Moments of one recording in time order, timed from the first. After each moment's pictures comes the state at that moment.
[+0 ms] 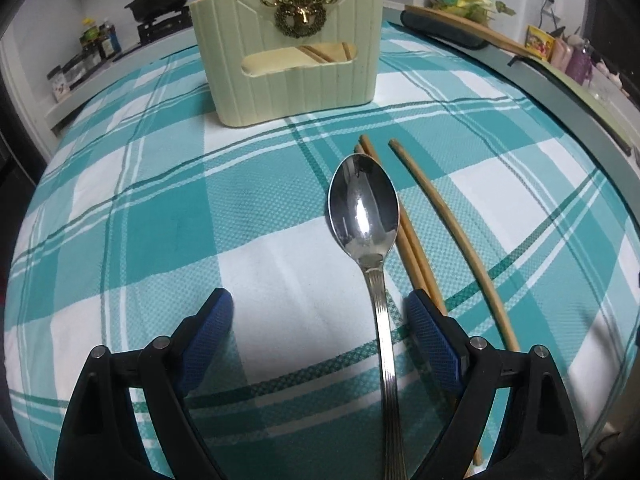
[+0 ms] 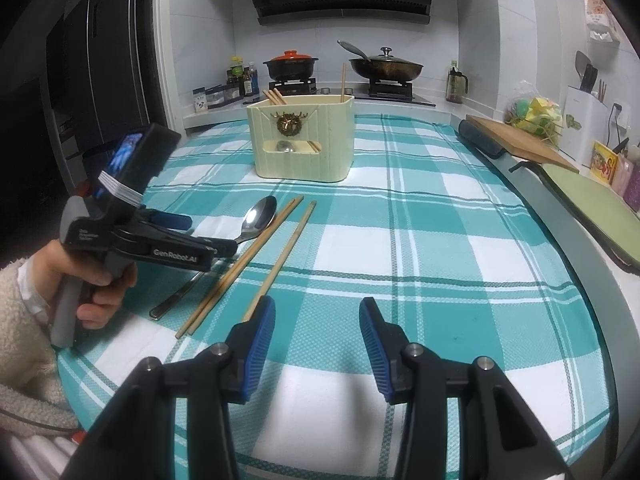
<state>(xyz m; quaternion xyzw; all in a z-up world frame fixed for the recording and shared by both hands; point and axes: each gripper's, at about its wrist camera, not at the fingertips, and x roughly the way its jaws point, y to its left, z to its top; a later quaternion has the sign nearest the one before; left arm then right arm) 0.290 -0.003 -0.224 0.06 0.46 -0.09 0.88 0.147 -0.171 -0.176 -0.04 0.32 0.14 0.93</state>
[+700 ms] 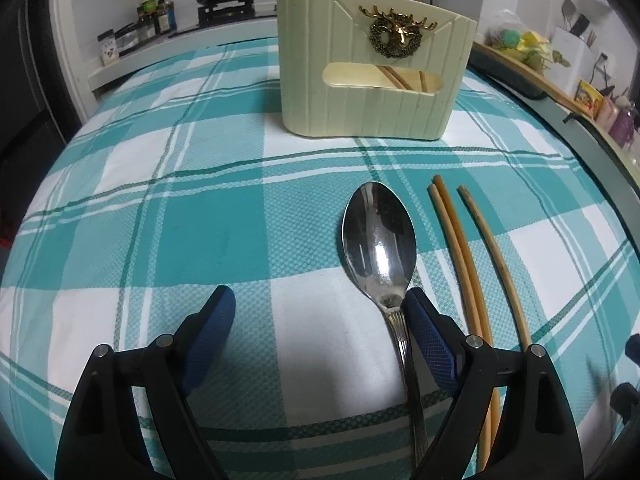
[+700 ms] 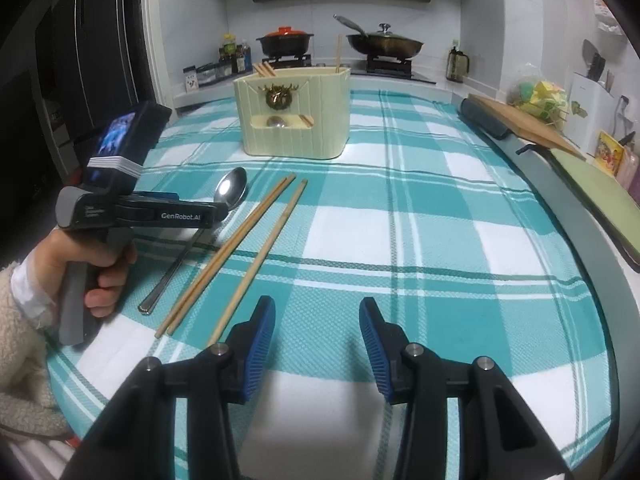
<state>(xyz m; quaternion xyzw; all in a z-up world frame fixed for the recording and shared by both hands) 0.305 0.028 -0.223 -0.01 0.45 -0.01 0.90 0.179 -0.164 -0.189 -0.05 0.37 0.14 0.92</state>
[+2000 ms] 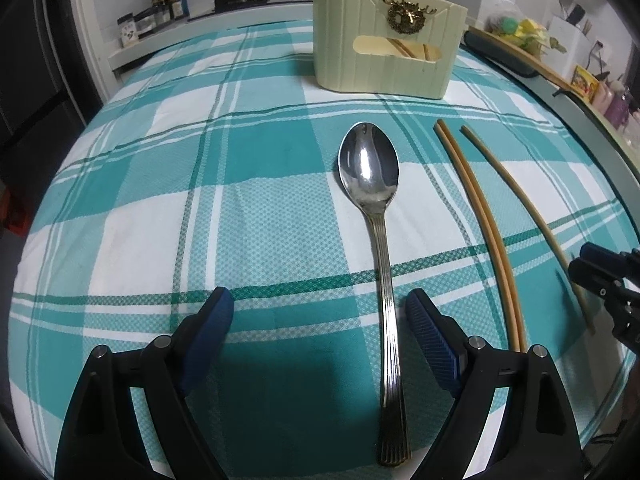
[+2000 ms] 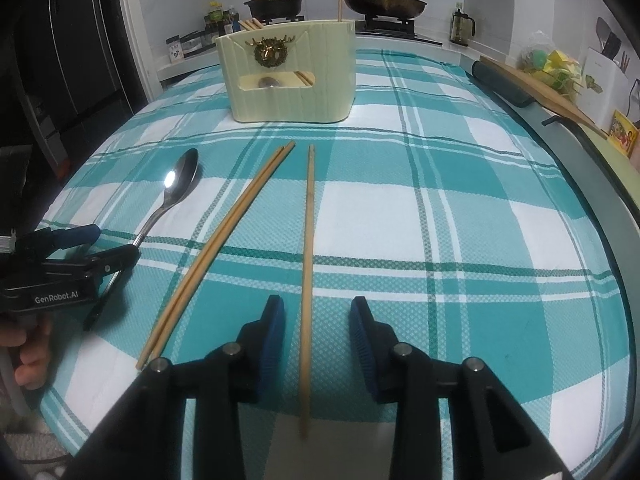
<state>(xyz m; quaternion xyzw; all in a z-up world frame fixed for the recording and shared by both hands) 0.238 0.052 -0.222 0.00 0.47 -0.01 0.88 0.217 -0.142 -0.213 -0.05 0.43 0.12 0.89</state>
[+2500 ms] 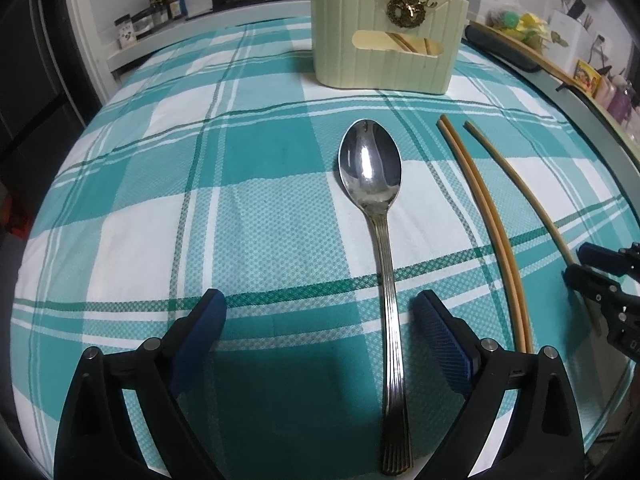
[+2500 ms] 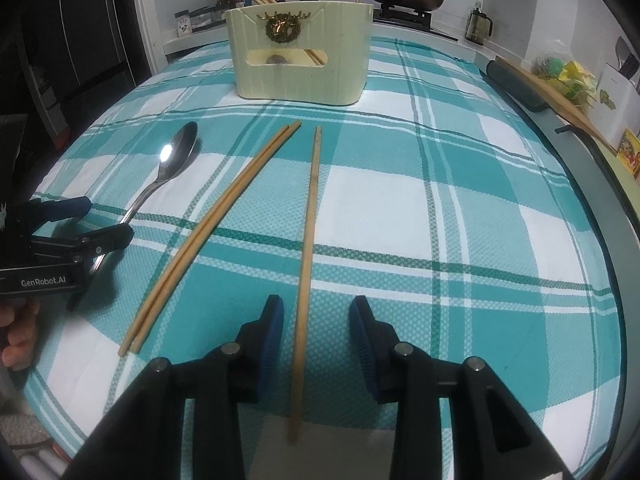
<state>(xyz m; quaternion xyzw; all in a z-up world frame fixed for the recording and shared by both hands) 0.244 0.050 -0.224 0.00 0.47 0.00 0.88 0.225 -0.135 -0.222 -0.09 0.46 0.13 0.88</state>
